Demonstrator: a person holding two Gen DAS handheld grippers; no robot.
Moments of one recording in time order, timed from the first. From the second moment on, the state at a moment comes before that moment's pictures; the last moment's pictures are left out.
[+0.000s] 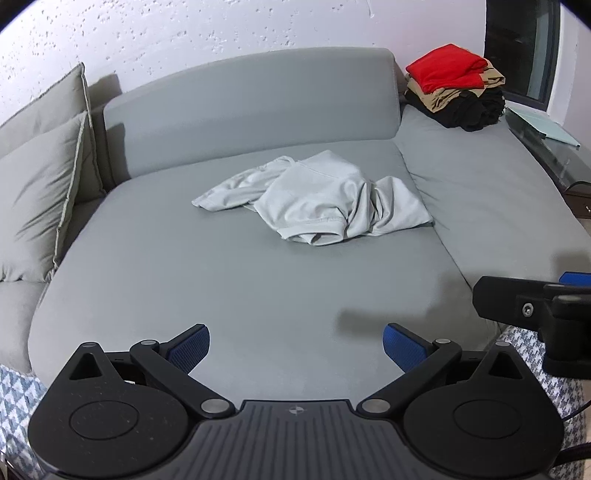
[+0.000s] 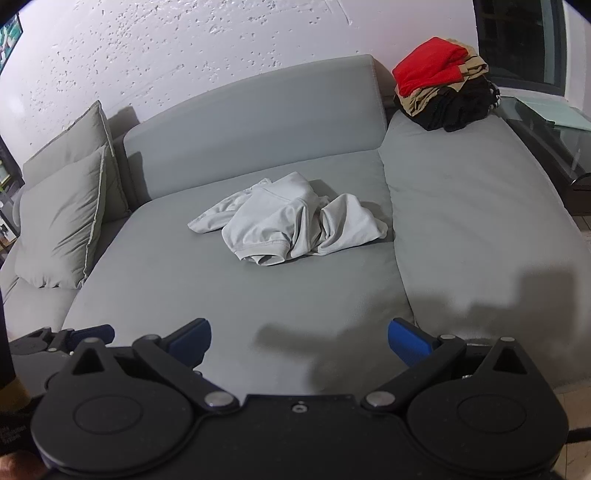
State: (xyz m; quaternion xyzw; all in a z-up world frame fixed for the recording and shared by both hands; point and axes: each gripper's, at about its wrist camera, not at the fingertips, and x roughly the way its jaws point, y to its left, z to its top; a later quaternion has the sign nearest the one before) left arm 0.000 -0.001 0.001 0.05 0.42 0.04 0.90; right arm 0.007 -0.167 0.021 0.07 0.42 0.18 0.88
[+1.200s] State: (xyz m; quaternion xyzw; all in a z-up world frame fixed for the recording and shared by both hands) left arm 0.008 0.004 -0.007 0.02 0.45 0.04 0.89; right arm 0.010 -0.167 0.016 0.07 0.43 0.18 0.88
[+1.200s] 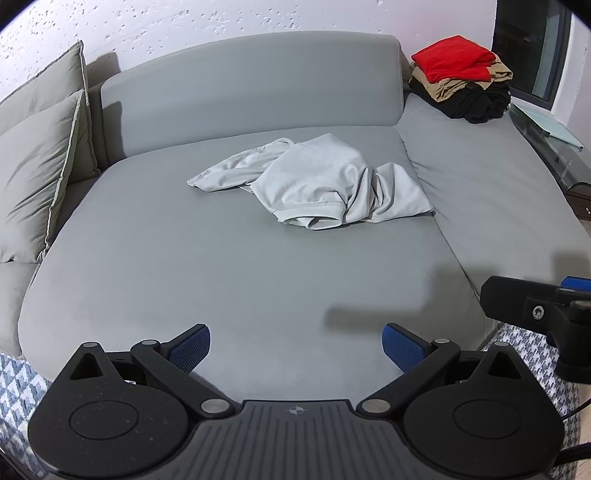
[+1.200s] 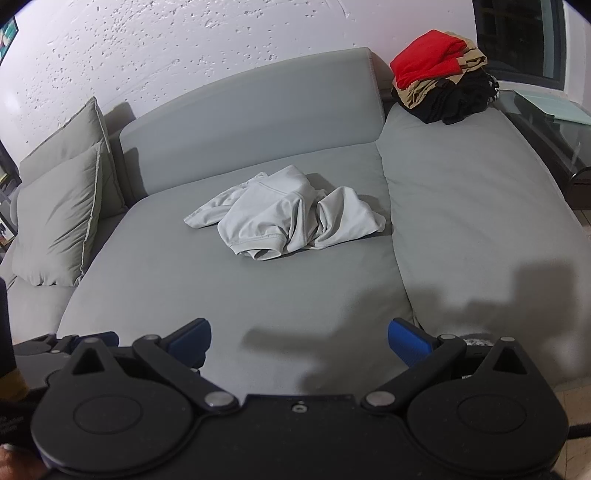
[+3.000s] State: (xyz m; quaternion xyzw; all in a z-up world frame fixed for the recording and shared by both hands) left arm 0.082 0.112 -0.004 -0.03 0.38 0.08 0.92; right arm 0.102 -0.101 0.014 0.06 0.37 0.23 0.90
